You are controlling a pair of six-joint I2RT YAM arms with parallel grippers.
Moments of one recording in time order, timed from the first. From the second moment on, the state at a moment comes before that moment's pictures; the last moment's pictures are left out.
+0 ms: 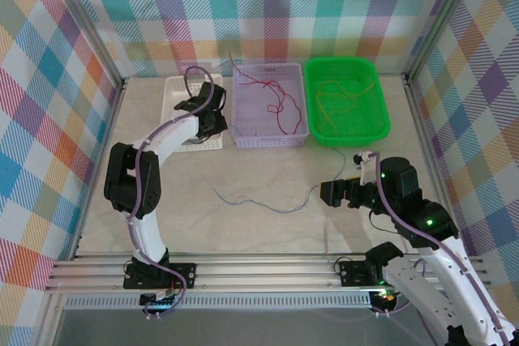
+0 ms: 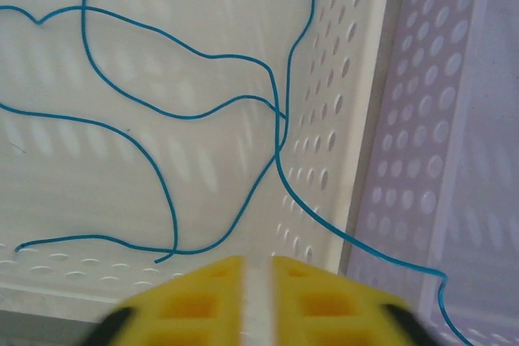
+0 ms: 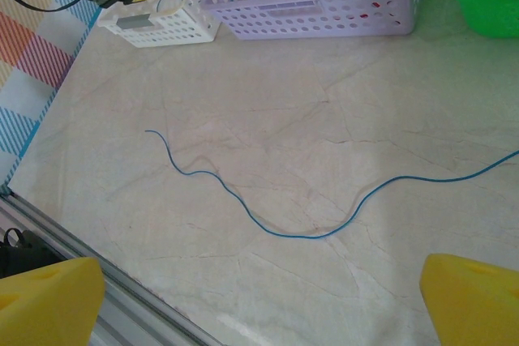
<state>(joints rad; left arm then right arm) -0.34 1.87 1.48 -0.66 -0.19 -0.61 0.44 0.59 0.82 -0.87 -0.30 0.37</state>
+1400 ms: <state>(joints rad) -0.44 2.08 1.77 -0.84 -0.31 -0.50 0.44 0.57 0.82 -0.87 -0.31 0.36</state>
